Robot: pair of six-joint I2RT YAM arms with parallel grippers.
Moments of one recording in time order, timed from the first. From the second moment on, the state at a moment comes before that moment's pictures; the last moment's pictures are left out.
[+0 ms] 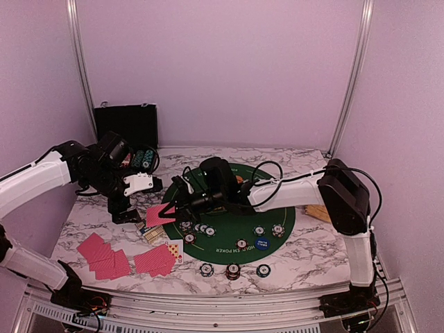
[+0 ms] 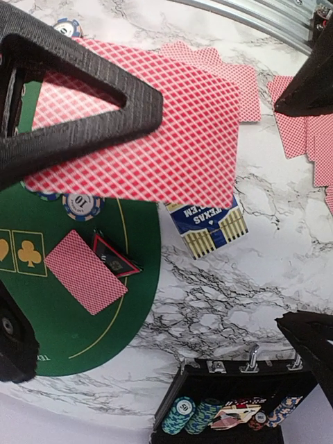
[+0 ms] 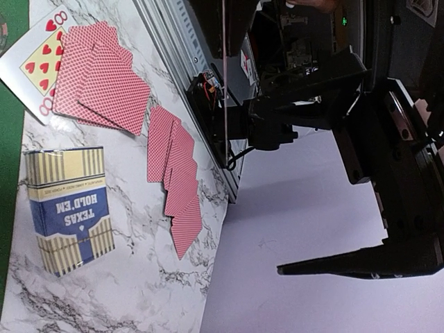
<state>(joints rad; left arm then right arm) -0.60 1.31 1.15 -0.99 0.05 0.75 0.98 2.14 1.50 0.28 -0.75 1.17</state>
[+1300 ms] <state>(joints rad) -0.26 1.25 1.06 -0.87 0.14 0.52 0.95 1.99 1.61 -0.41 -0.30 0.61</state>
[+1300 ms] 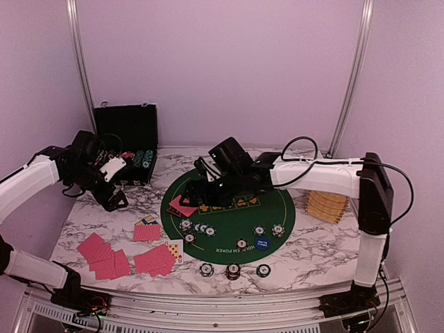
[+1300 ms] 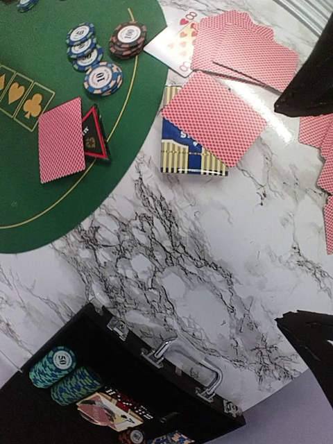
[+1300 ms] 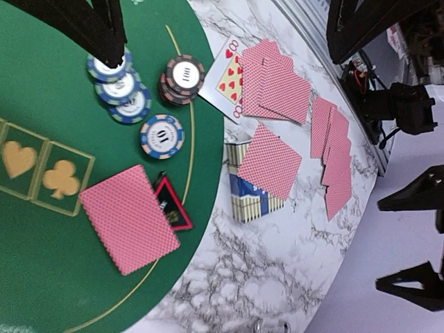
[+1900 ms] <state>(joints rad) -0.09 1.22 0.53 -0.03 0.14 0.22 0.48 1.31 0.69 -0.10 0.68 0.32</state>
